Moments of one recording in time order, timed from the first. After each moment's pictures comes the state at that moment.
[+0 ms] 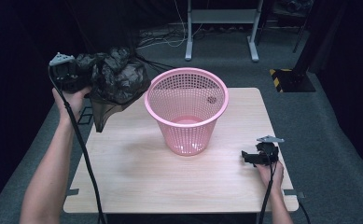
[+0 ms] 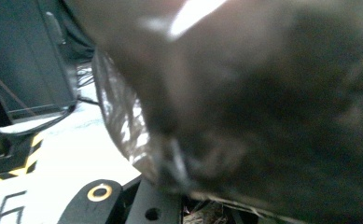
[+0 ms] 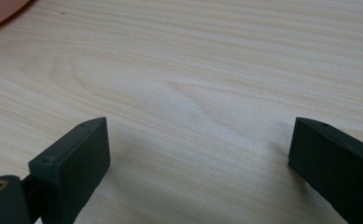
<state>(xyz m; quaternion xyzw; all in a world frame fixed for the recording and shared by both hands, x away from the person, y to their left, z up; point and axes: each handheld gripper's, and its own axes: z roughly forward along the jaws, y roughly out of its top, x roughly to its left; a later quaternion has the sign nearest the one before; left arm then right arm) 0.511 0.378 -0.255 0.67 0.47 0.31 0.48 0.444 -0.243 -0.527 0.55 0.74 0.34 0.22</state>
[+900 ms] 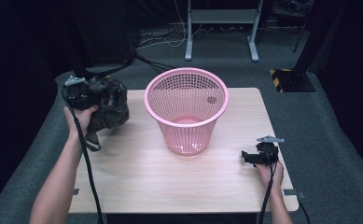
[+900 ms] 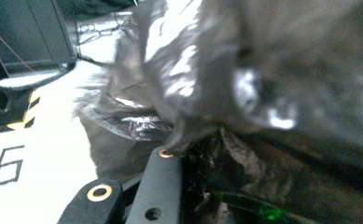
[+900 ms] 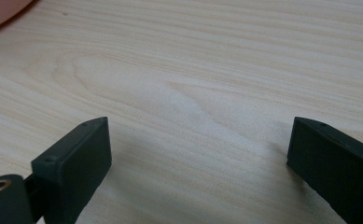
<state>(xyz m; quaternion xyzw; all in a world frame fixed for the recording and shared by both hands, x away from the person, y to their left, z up) 0.523 0.384 -0.338 0.68 0.52 0.27 0.44 0.444 -0.243 -0.527 0.54 0.74 0.34 0.22</state>
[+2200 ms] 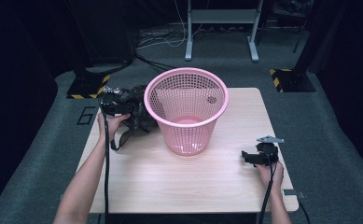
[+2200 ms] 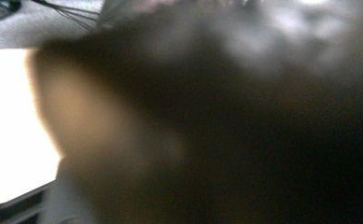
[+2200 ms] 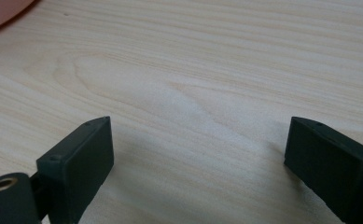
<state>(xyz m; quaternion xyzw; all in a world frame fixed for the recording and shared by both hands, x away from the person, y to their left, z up) 0.567 0.323 -0.408 0.71 0.54 0.18 0.41 0.443 -0.243 -0.527 0.54 0.74 0.34 0.22</state>
